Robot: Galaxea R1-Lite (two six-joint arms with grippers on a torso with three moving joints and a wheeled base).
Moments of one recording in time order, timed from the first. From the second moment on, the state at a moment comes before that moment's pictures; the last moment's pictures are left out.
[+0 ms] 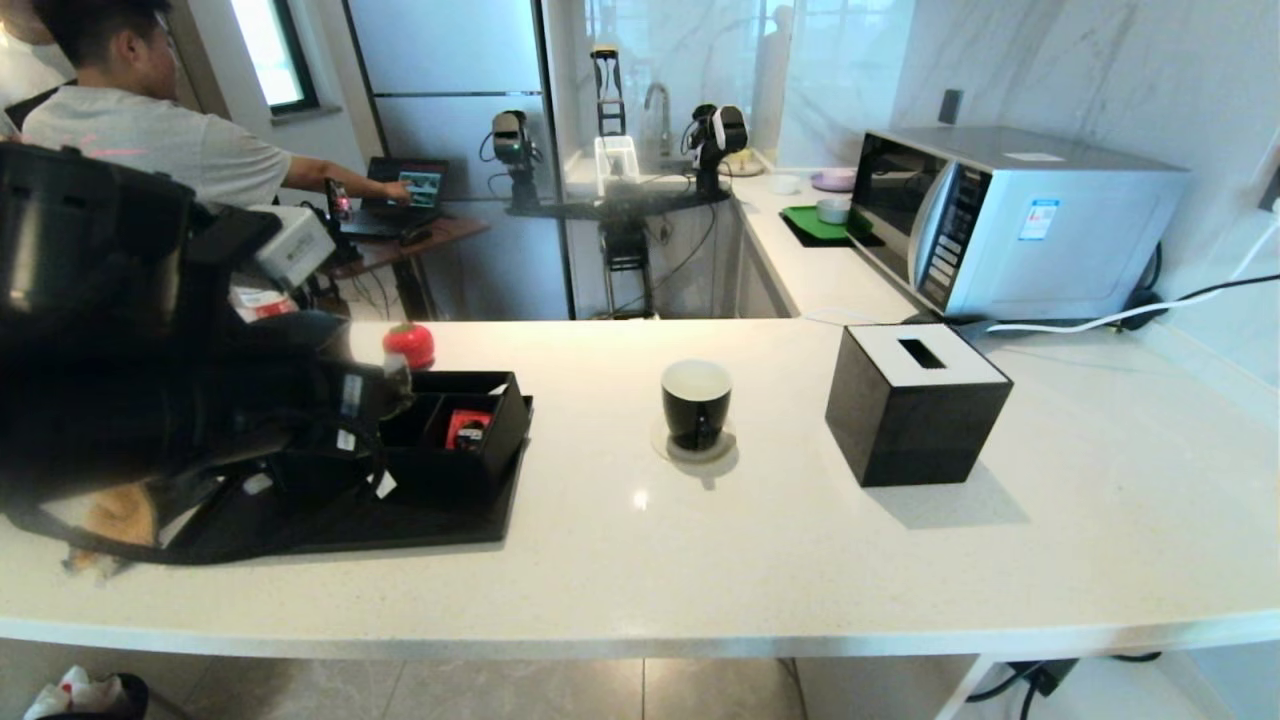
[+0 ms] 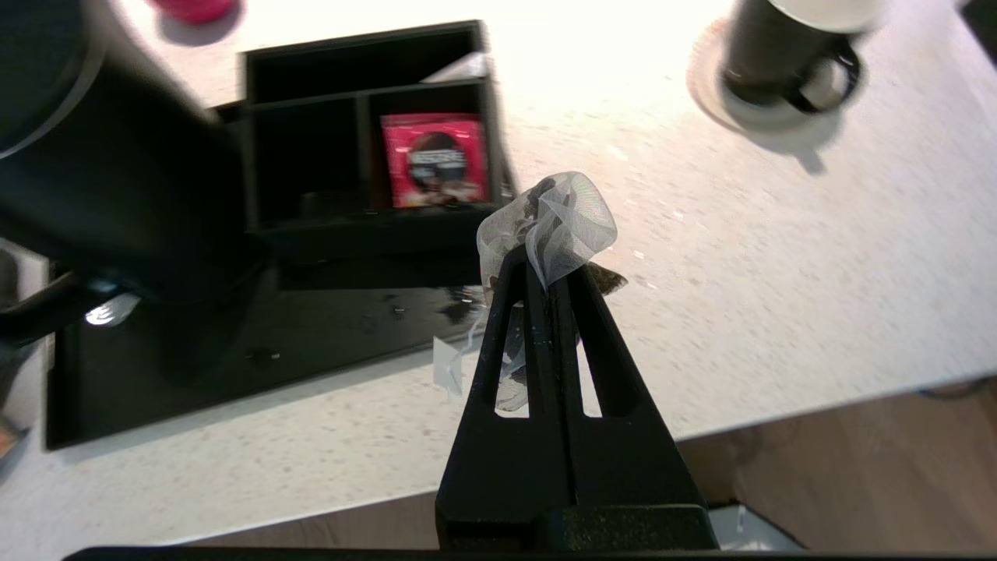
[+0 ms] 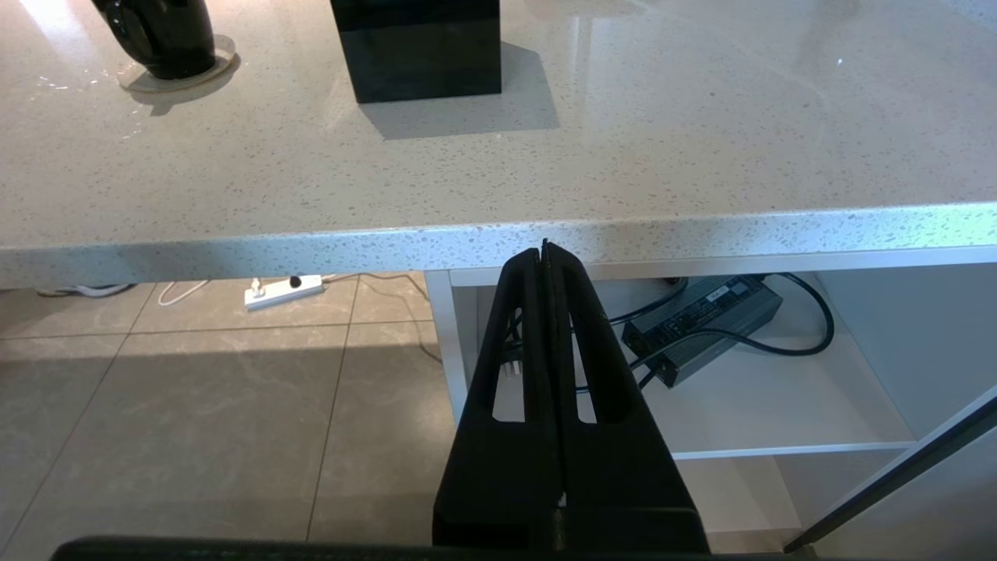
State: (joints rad) left arm -0.42 1.37 -1.00 0.13 0.18 -0.08; right arm 0.01 0.00 -0.05 0.13 -0.04 0.04
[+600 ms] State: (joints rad) left arm -0.60 1.38 -0.98 0.13 0.27 -0.08; right arm 0.01 0.00 -0.05 0.13 -0.04 0.04
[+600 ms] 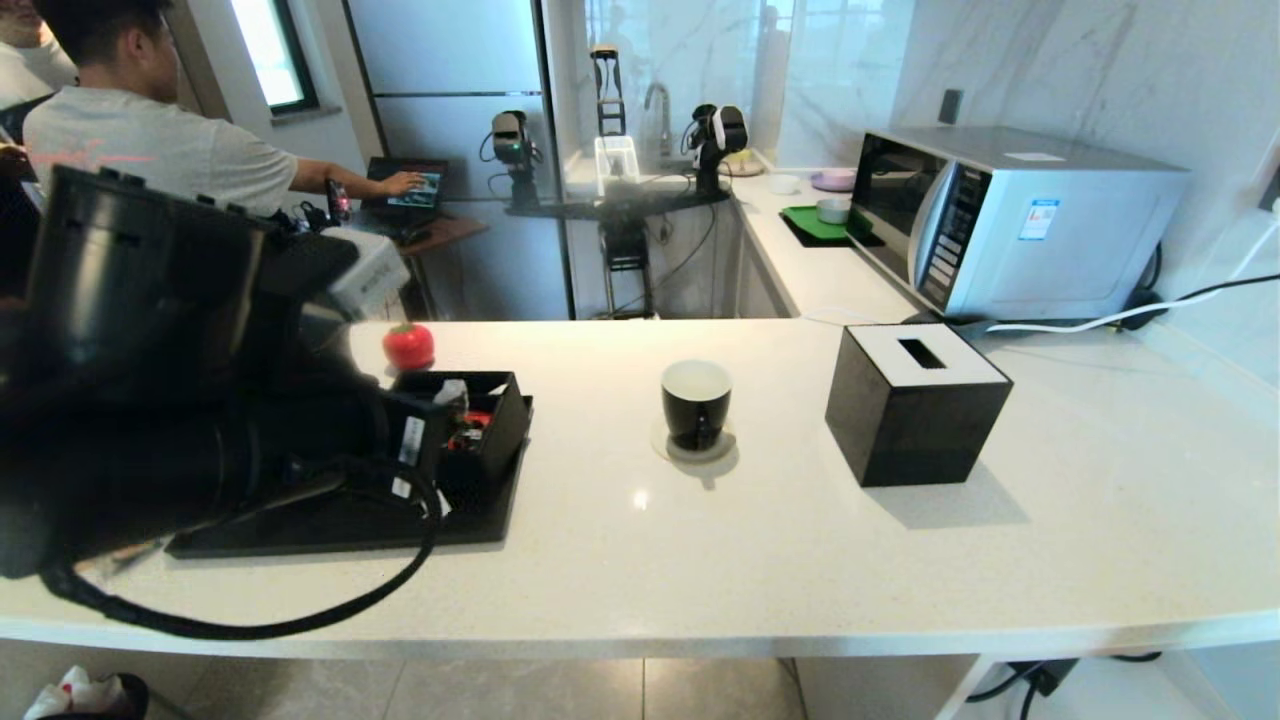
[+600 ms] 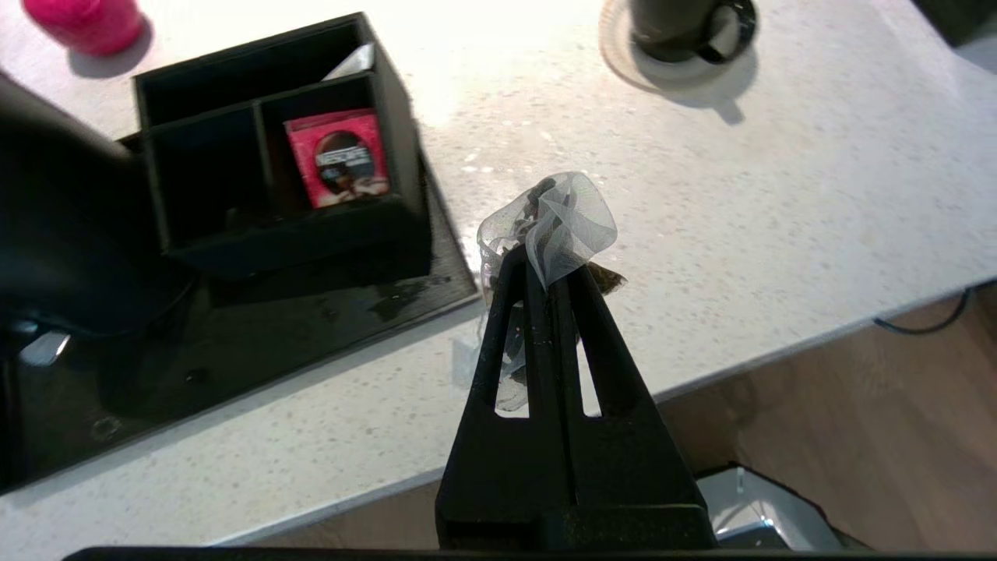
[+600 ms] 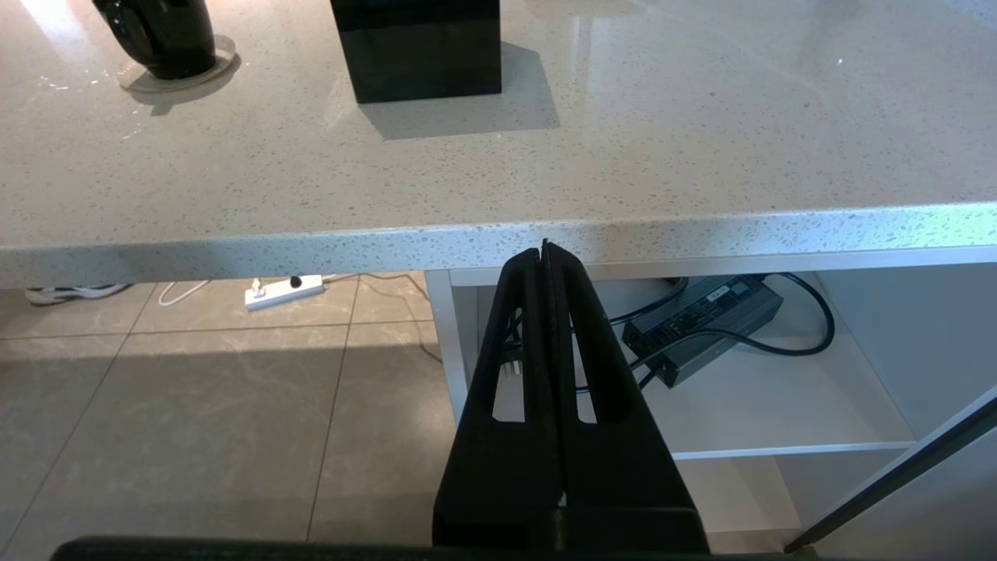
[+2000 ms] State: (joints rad) left arm -0.78 1.49 -1.07 -0.07 0.32 -0.03; right arm 0.01 0.06 -0.17 0.11 0.07 -0.06
